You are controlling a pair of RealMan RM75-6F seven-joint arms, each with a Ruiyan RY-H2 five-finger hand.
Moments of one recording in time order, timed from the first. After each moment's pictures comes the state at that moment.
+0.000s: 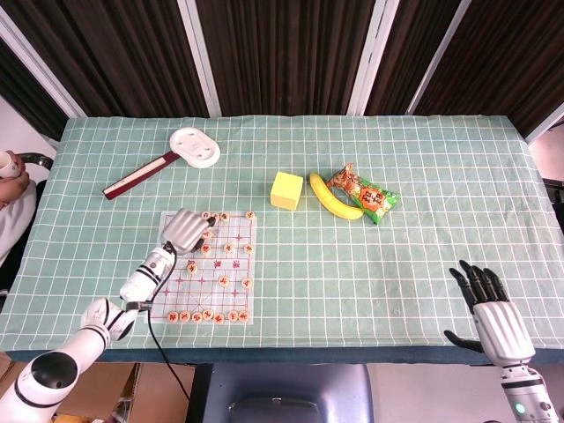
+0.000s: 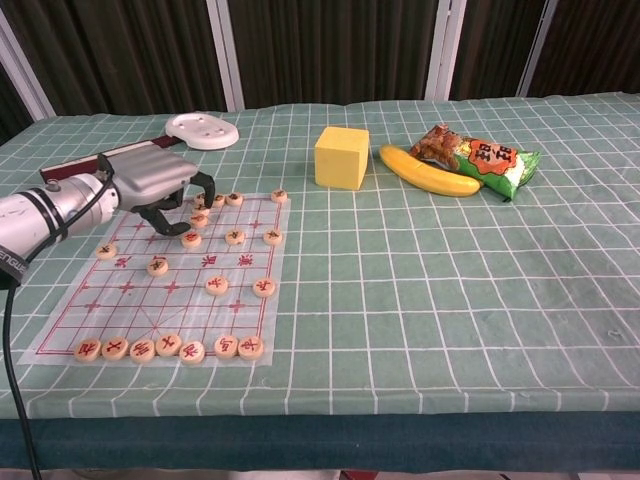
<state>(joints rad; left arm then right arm) -0.90 -1.86 -0.04 -0.49 1.52 0.85 -0.10 0.06 -1.13 -0.01 -1.69 -1.59 1.46 -0.13</state>
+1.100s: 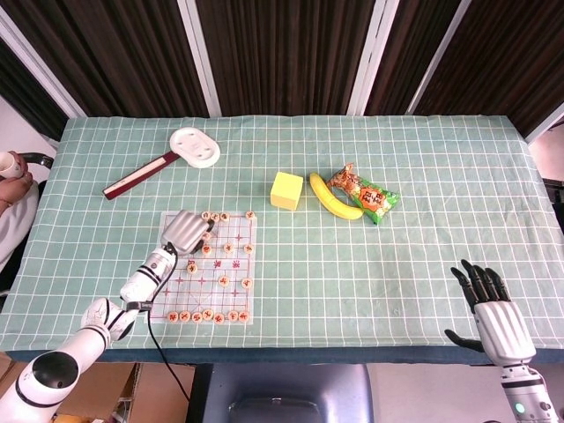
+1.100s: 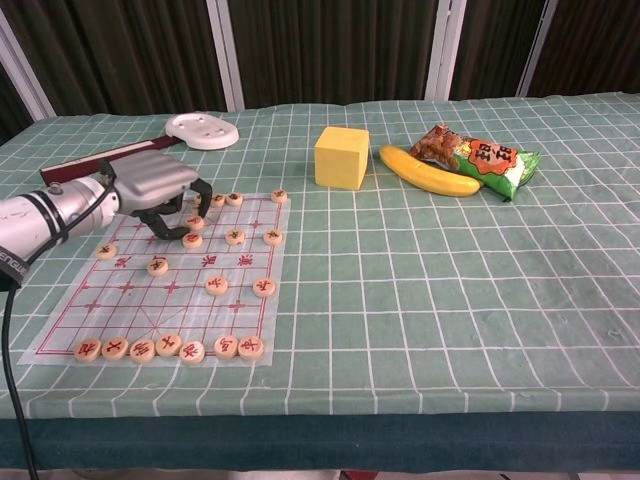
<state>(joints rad) -0.90 -1.86 -0.03 -0.49 1.51 0.83 -0.10 0.05 -1.14 -0.01 -1.69 -1.58 1.46 -0.15</state>
